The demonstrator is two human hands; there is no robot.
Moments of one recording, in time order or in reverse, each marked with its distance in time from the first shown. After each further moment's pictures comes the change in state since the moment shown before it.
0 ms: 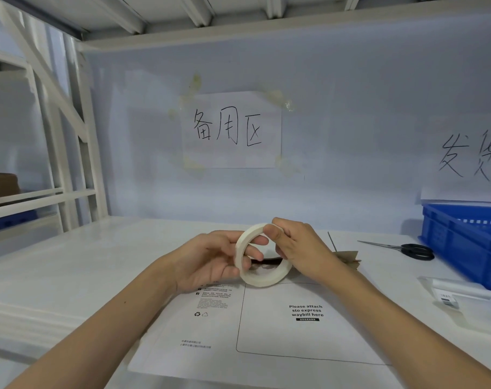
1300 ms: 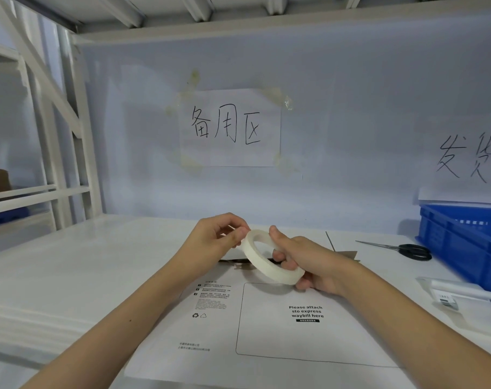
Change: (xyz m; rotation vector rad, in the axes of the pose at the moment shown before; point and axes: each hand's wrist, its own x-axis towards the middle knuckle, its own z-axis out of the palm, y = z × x) left_hand 0.011 -0.007 0.001 0.819 0.493 0.480; right_hand -0.008 -0.008 -0.006 0.409 -0.250 0.624
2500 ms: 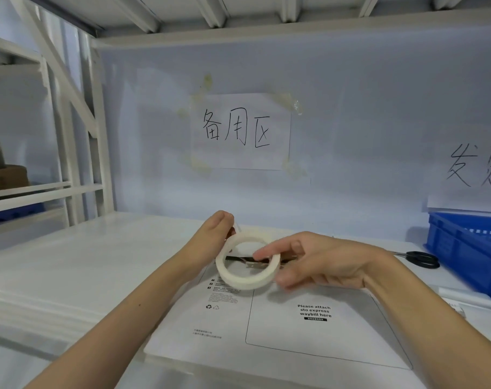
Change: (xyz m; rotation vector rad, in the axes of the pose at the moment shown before) left_hand 0.008 -0.003 -0.008 -0.063 0.133 -0.294; right_hand -0.040 -0.031 -0.012 0.017 -0.469 -0.108
